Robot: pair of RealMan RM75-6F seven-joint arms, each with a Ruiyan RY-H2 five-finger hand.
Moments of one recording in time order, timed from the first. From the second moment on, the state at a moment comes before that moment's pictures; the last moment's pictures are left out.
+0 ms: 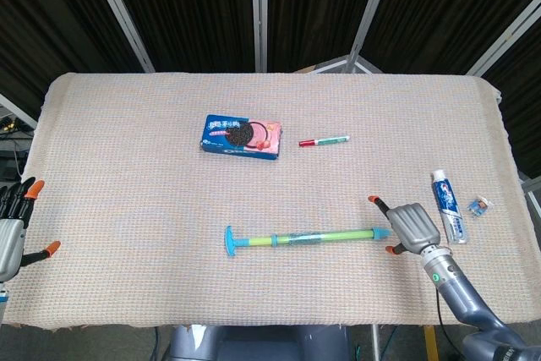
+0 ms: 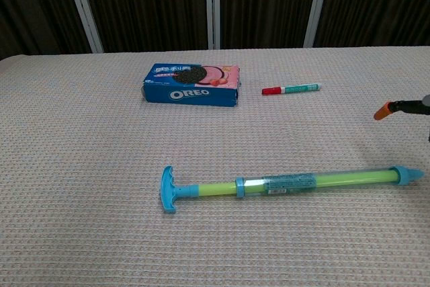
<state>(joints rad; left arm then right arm) -0.10 -1.15 -0.06 -1.60 1.46 1.48 0.09 0.45 -1.25 0.11 -1.59 -1.30 0.90 -0.29</state>
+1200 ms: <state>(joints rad) -0.11 -1.17 -0.06 -1.59 1.42 1.45 0.14 0.52 -1.41 0.06 -1.47 -1.26 0.90 -0.35</state>
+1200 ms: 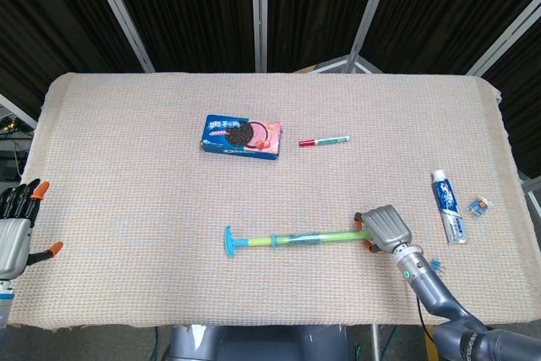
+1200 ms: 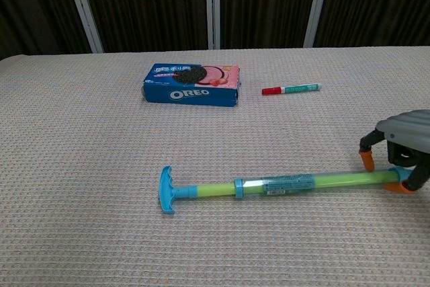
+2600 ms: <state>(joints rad) -0.51 -1.62 -0.10 -1.49 1.44 1.00 0.19 0.58 -1.37 0.10 -1.72 -0.89 0.92 -0.38</state>
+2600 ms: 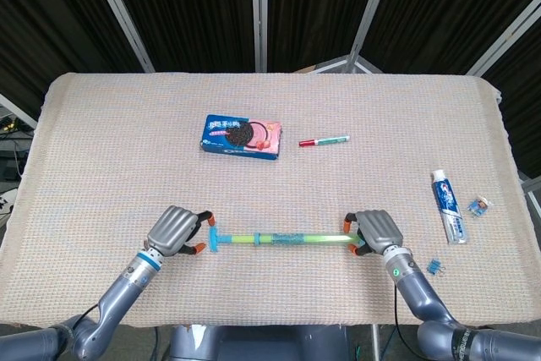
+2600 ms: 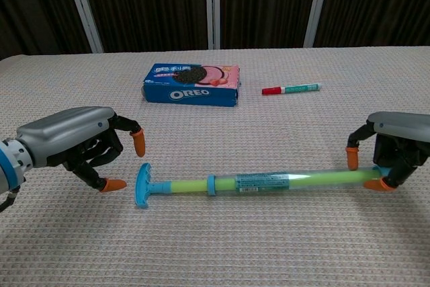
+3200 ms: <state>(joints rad) -0.58 -1.72 -0.09 -1.40 1.40 0.95 0.15 0.60 -1.37 0.09 -1.72 -0.88 0.93 -0.37</state>
